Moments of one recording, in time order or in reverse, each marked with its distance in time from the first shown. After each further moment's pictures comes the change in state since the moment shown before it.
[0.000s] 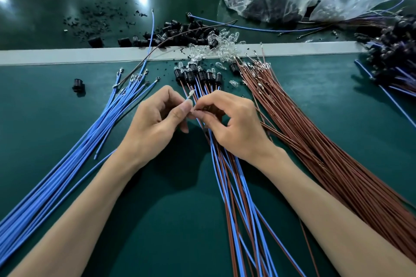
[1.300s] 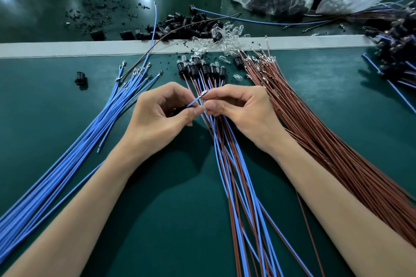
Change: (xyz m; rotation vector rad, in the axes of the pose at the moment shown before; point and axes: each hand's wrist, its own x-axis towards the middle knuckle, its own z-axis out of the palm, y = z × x) left_hand 0.000 0.007 0.004 0.039 0.035 0.037; right_hand 0.005 -0.003 -0.015 0.577 -0.070 0.394
